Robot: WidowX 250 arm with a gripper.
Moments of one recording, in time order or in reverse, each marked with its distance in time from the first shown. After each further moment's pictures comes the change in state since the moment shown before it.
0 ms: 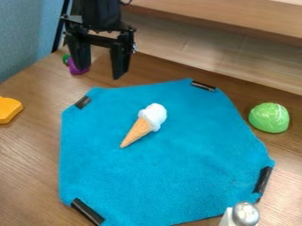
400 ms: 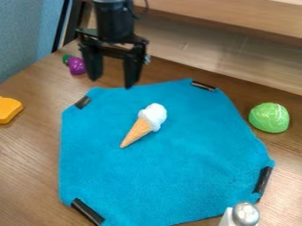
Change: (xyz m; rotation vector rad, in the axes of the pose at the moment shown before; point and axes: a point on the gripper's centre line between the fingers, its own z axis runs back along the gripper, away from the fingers) arm 0.007 -0.025 -0.020 -0.023 0.022 -0.044
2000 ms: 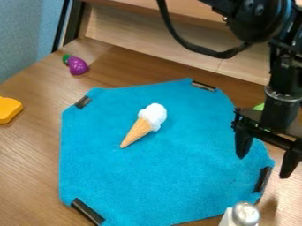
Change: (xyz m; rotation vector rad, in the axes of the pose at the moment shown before) arm 0.009 -0.211 -0.080 -0.054 -0.017 -0.257
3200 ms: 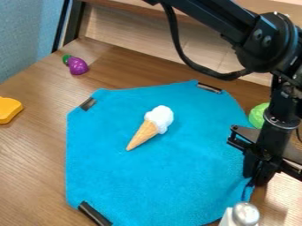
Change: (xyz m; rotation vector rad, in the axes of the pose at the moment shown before) arm -0.007 -0.001 -0.028 0.075 -0.010 0.023
